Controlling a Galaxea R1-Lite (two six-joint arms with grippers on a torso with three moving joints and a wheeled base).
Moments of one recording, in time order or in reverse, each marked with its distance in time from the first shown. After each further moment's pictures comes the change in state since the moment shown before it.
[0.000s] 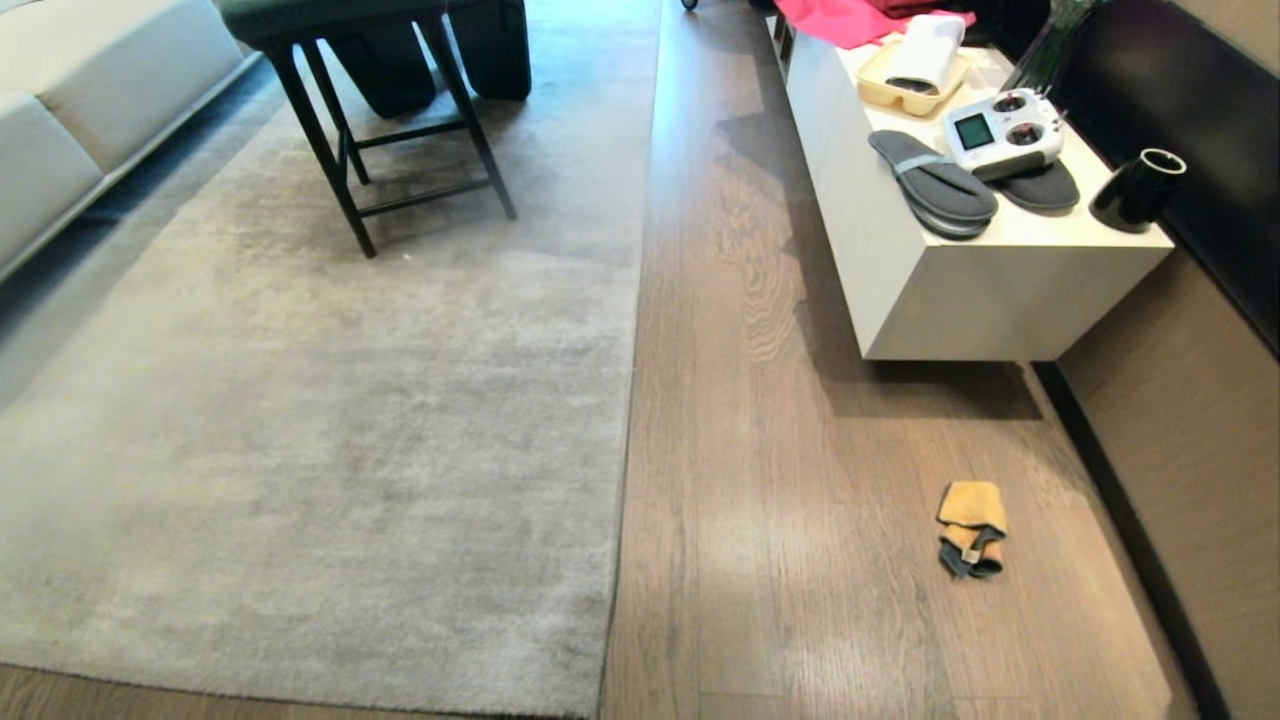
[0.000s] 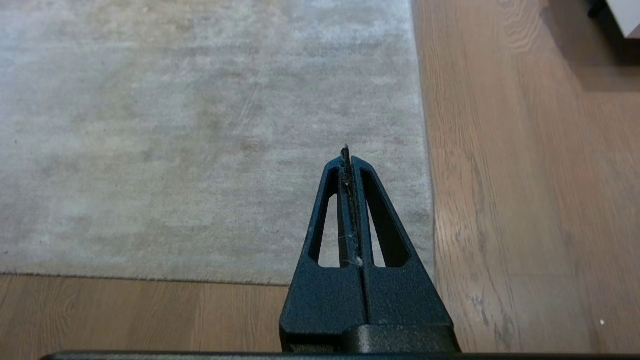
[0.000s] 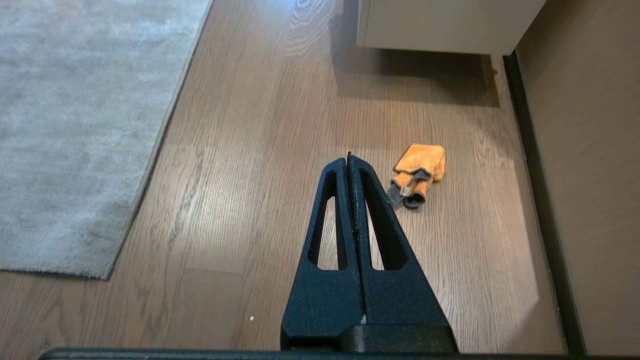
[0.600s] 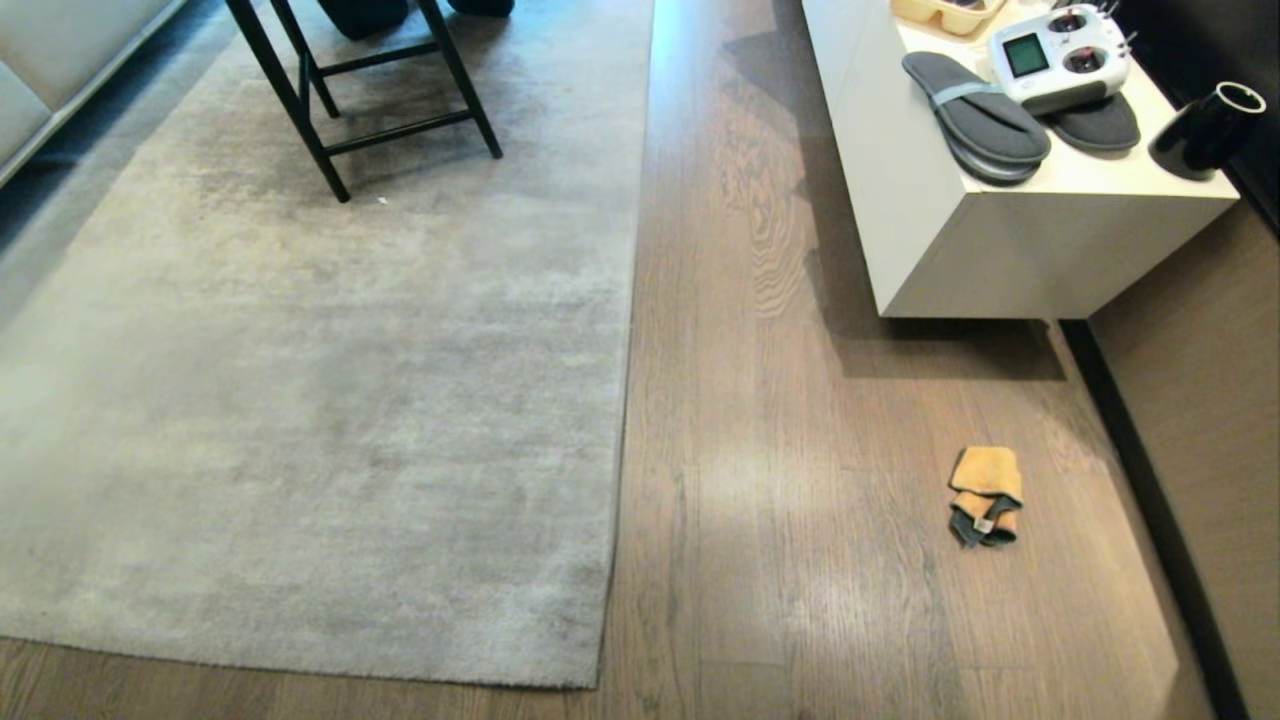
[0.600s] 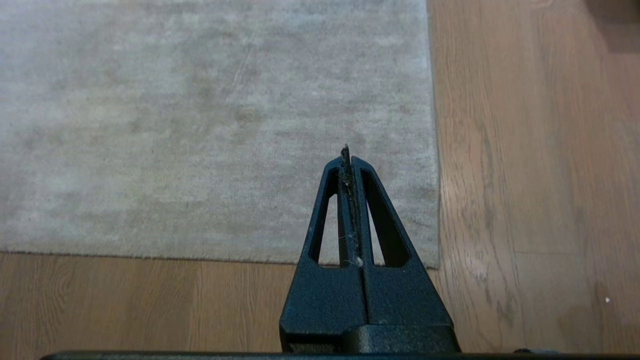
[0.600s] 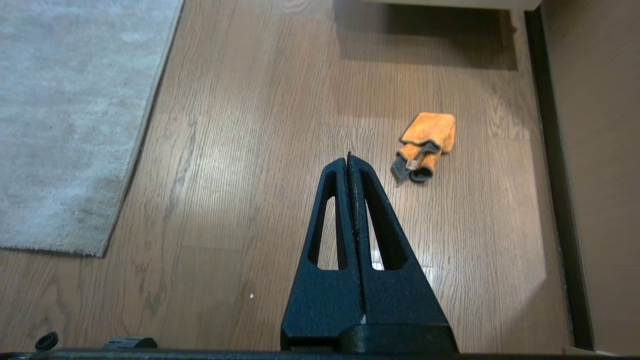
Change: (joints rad) left arm 0.000 0.000 0.000 0.000 0.001 0.000; right arm 0.000 0.000 0.000 0.000 0.000 0.000
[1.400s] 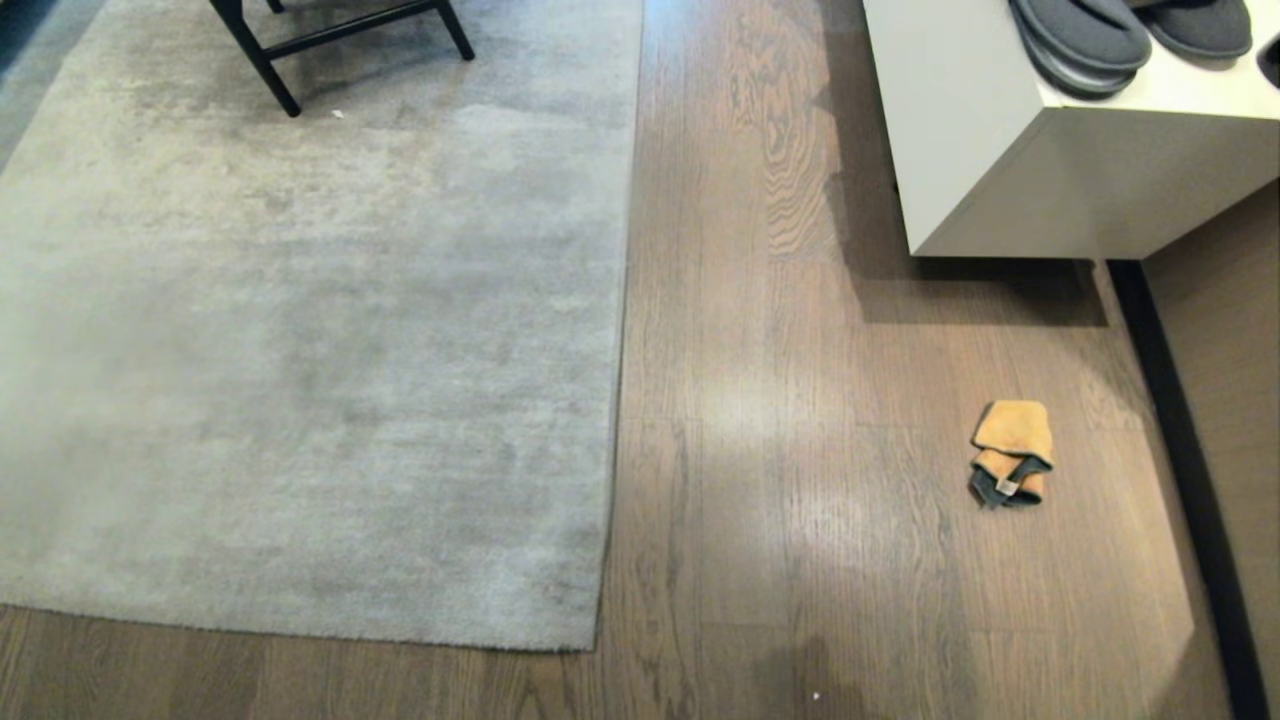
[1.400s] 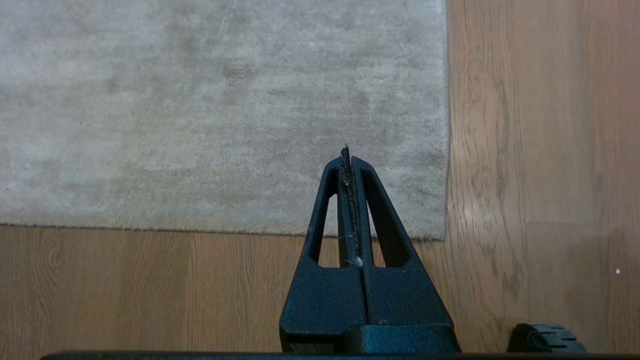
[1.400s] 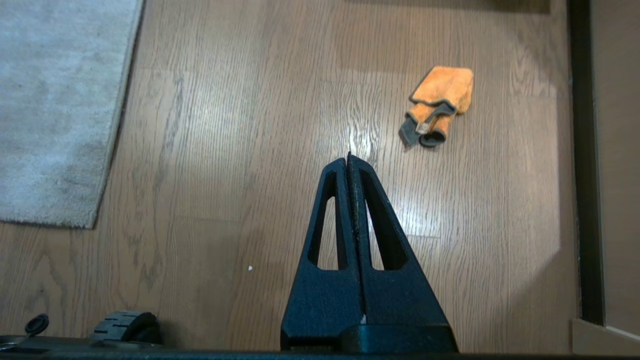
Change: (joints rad) left arm 0.000 0.000 0.000 0.000 0.000 0.000; right arm 0.000 0.000 0.000 0.000 0.000 0.000
